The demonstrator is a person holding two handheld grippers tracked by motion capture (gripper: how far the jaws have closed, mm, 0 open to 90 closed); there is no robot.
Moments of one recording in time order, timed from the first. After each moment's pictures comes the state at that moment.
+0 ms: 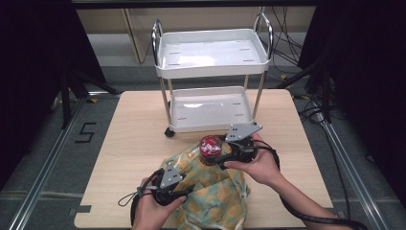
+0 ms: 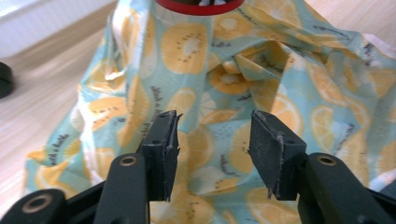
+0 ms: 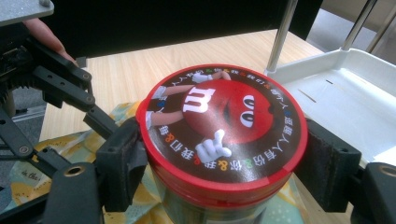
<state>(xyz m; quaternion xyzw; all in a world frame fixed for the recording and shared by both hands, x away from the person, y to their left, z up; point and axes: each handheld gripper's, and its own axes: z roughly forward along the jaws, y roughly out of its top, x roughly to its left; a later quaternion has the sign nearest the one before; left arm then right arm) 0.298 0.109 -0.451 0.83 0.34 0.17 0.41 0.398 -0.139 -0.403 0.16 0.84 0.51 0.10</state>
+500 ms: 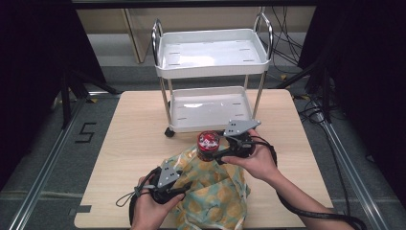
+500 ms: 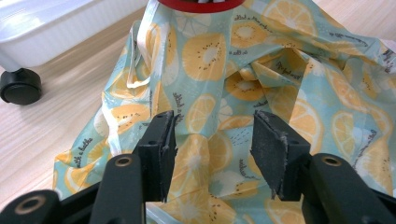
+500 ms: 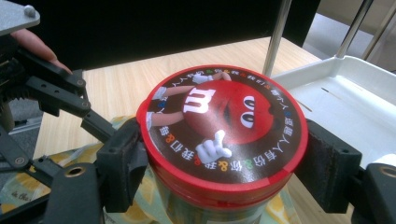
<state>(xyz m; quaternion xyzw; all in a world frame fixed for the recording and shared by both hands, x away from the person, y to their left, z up) 0.299 0.114 -0.449 0.83 0.34 0.18 0.41 0.410 -0.134 -0.399 0.16 0.83 0.52 0.10</state>
